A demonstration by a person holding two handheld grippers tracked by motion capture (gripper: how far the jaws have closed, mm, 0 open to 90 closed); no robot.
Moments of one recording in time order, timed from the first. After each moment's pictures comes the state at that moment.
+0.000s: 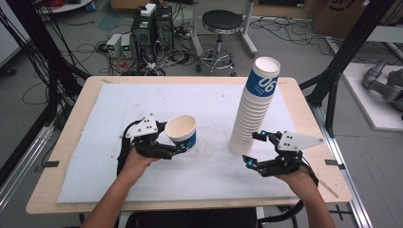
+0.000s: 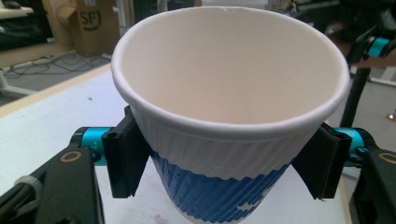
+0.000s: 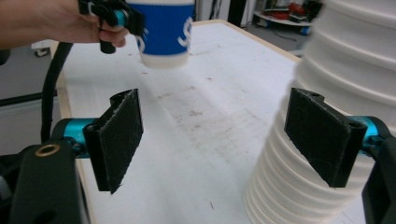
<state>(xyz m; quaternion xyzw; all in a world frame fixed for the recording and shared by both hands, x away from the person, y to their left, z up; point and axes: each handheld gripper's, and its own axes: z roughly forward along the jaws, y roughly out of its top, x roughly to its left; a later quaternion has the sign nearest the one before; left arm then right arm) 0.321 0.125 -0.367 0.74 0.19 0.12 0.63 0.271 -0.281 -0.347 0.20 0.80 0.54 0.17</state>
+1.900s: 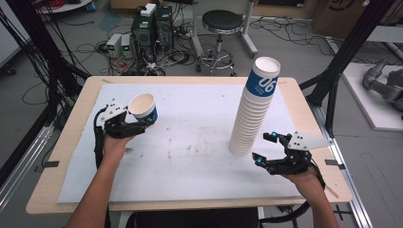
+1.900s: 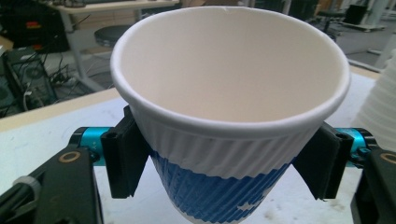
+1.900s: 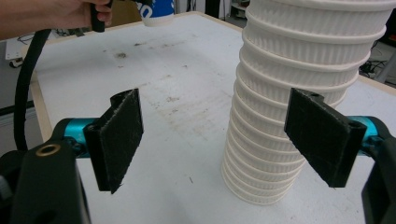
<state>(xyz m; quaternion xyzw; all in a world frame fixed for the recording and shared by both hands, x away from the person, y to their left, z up) 0.371 0.209 -0.391 0.70 0.37 0.26 0.55 0.274 -0.304 -0.359 0.25 0.79 0.53 0.18</state>
